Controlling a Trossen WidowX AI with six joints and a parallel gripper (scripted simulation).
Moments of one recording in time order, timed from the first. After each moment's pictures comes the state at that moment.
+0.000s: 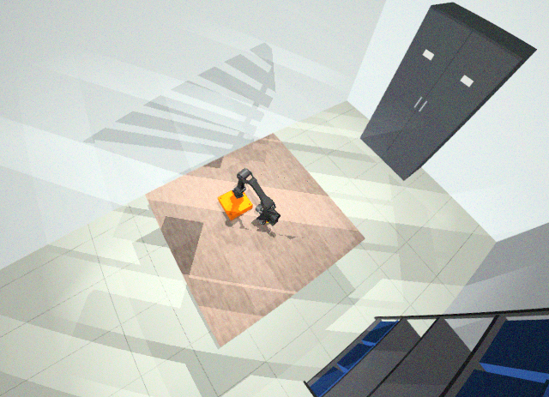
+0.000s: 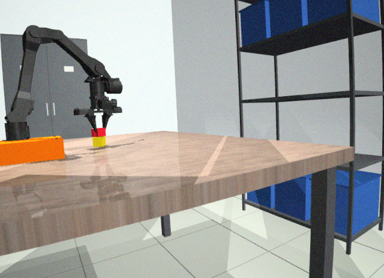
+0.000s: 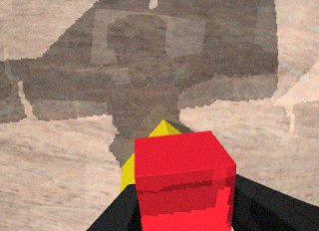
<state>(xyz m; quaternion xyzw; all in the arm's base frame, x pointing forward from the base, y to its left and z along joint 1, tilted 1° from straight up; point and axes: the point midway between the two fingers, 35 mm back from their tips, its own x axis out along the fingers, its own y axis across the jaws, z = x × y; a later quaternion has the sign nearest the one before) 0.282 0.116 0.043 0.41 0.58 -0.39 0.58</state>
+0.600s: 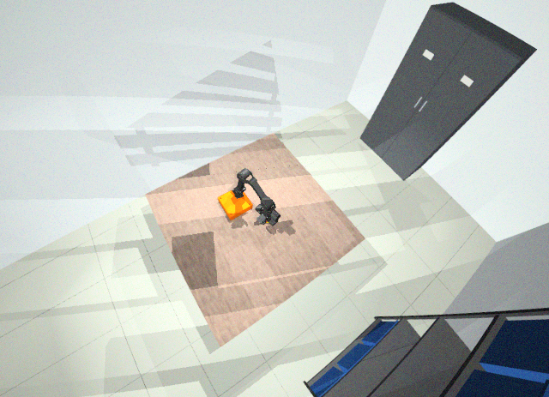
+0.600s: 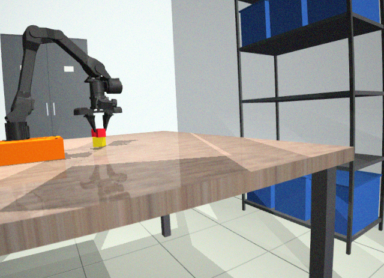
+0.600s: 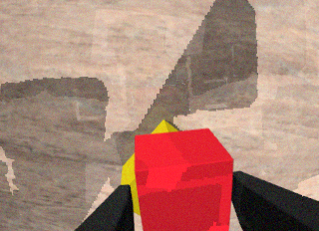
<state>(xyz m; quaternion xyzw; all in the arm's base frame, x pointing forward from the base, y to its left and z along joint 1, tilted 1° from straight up) 0.282 0.116 0.043 0.41 0.58 -0.39 0.58</state>
